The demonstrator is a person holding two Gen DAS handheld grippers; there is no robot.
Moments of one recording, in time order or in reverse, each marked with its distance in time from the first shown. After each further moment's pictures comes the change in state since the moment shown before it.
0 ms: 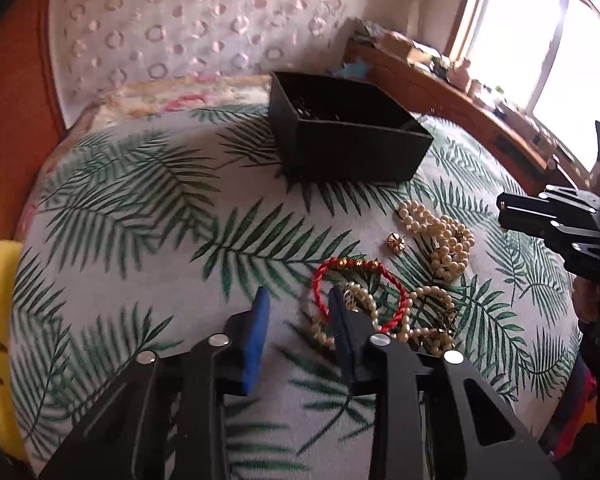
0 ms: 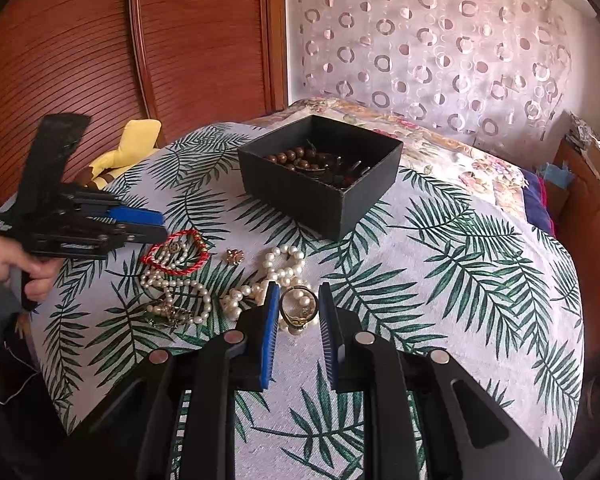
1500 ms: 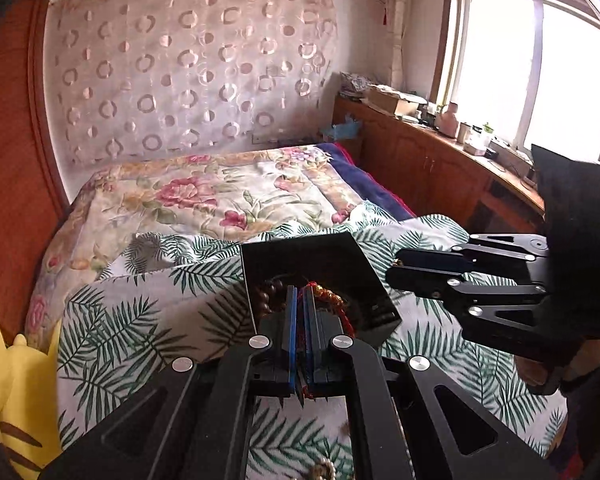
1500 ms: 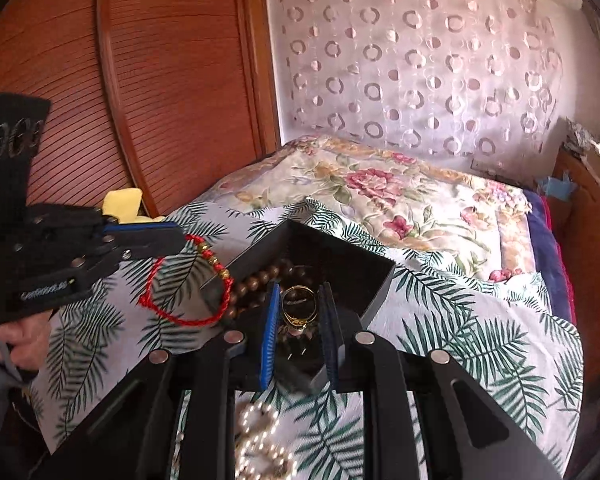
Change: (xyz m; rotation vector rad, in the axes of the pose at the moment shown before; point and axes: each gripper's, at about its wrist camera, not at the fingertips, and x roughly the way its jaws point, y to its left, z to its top) left arm -0.029 -0.034 0.125 0.058 -0.220 0.028; right arm 0.037 -0.037 0.110 0.081 -0.108 0.015
